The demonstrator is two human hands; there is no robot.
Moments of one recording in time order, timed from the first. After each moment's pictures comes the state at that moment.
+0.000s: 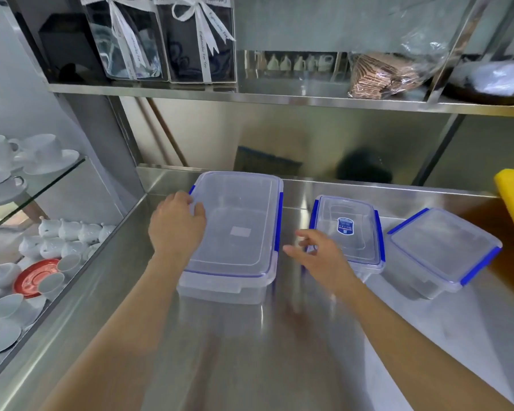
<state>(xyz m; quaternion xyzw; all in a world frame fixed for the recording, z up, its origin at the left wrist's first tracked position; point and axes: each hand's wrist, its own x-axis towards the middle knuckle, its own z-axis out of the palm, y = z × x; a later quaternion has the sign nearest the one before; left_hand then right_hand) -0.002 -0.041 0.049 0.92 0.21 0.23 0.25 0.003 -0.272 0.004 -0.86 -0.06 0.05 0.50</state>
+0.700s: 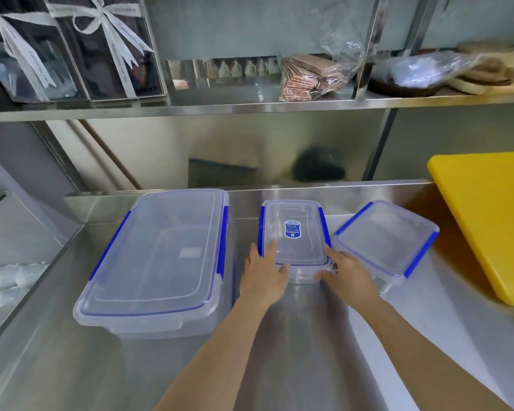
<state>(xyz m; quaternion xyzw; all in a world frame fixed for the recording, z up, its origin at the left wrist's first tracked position) 0.032 -0.238 -0.031 0.94 0.01 -0.12 0.33 0.031 -0.406 -0.052 -0.94 0.05 0.02 0.34</state>
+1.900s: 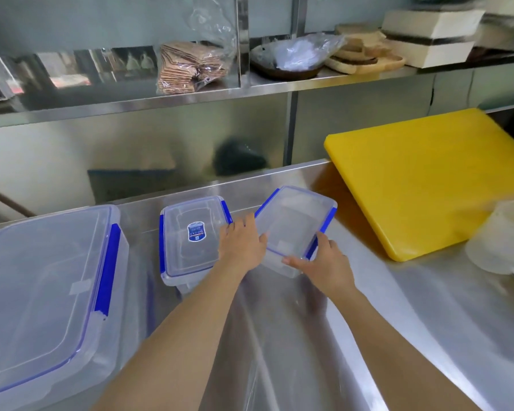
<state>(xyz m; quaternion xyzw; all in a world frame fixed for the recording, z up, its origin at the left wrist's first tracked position) 0.083 -0.376 -0.025 0.97 -0.16 -0.06 0.16 0.008 -0.514 -0.053 -0.89 0.27 -0.04 0.37</state>
